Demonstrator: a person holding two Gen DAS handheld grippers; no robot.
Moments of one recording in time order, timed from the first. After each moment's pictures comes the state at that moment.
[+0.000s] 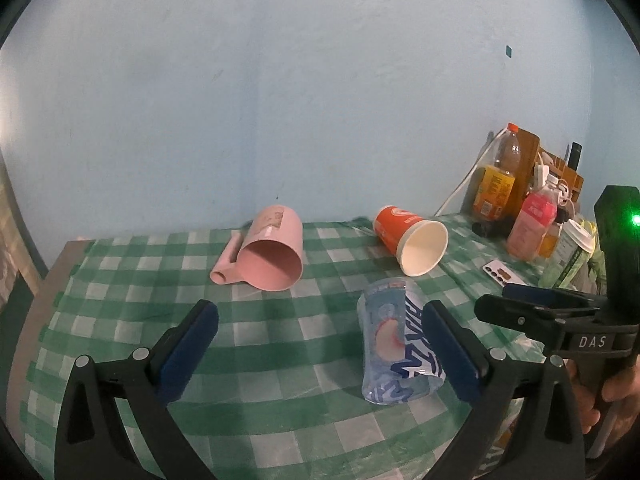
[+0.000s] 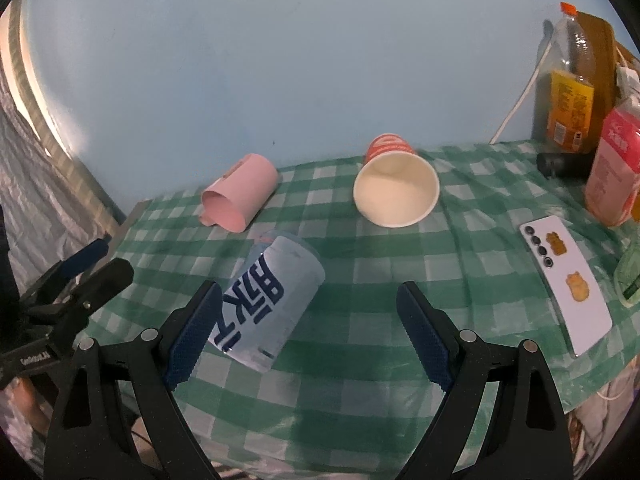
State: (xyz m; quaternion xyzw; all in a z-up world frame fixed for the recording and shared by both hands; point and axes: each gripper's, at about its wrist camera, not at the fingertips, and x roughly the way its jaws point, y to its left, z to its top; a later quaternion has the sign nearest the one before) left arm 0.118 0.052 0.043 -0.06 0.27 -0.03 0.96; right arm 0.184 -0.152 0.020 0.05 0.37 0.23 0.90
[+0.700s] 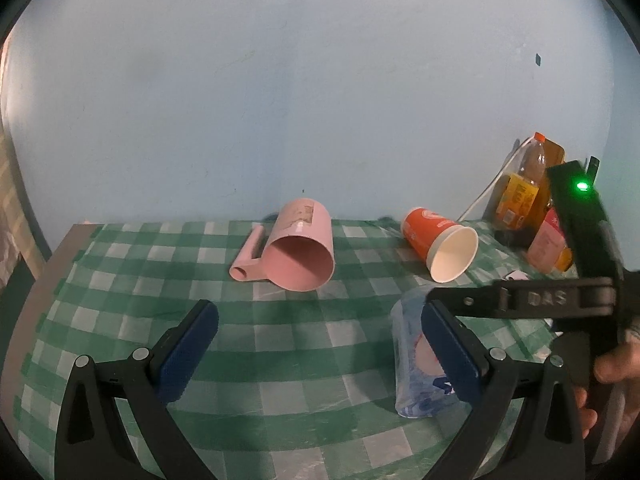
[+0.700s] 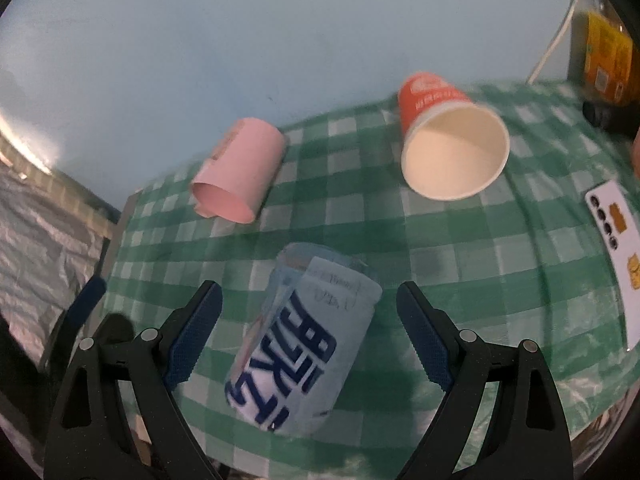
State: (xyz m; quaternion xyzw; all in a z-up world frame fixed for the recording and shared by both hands) left arm 0.135 0.075 0.029 -0.08 0.28 0.00 0.96; right arm 0.255 -0.103 -0.008 0.11 0.50 0.22 0.83
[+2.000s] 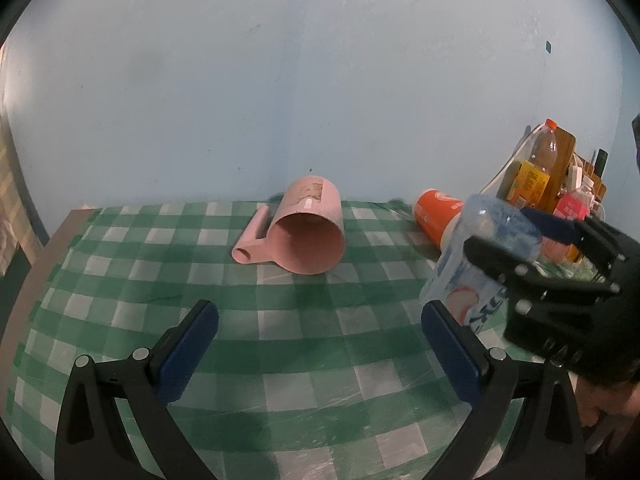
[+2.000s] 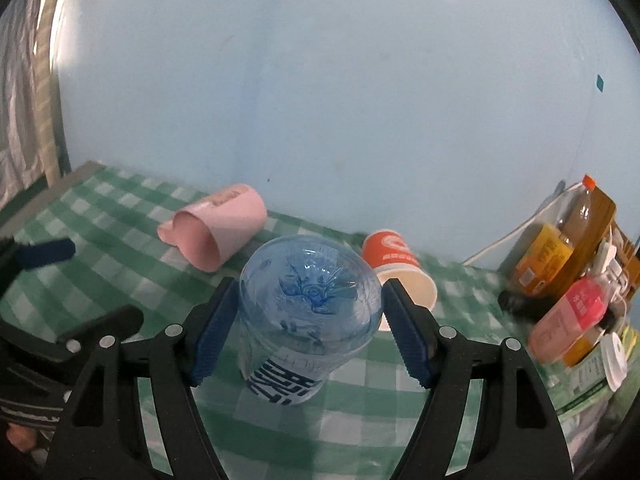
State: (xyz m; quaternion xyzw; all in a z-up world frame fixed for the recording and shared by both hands) left arm 0.144 0.076 0.011 -0.08 0.30 0.01 0.95; right arm 0.199 -0.050 0.024 -0.18 0.27 0.15 0.94
